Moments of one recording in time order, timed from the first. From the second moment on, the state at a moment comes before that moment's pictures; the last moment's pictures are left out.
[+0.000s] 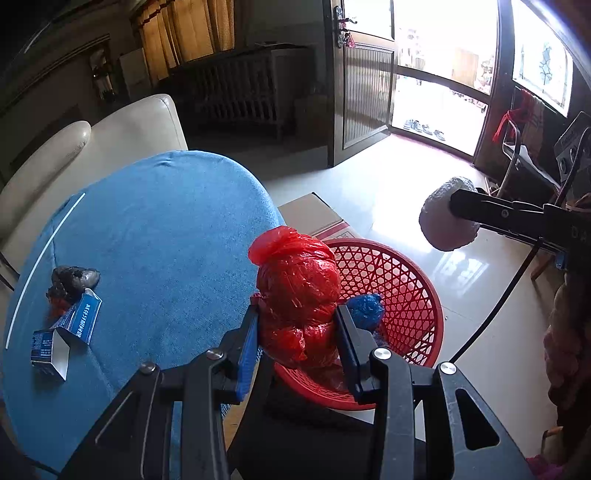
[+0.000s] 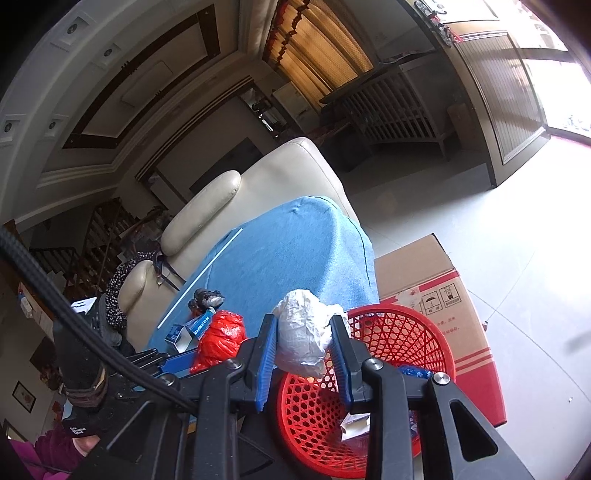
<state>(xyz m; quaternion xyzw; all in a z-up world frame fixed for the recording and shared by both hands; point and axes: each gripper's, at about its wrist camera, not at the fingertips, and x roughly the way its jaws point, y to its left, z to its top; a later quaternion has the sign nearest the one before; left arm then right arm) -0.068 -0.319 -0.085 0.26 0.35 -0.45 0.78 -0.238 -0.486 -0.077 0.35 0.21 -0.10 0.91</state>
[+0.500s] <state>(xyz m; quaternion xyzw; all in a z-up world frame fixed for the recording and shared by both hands) -0.068 -0.322 -0.092 0.27 0.36 -0.45 0.77 -0.238 -0.486 -0.079 0.35 0.22 -0.10 0.91</state>
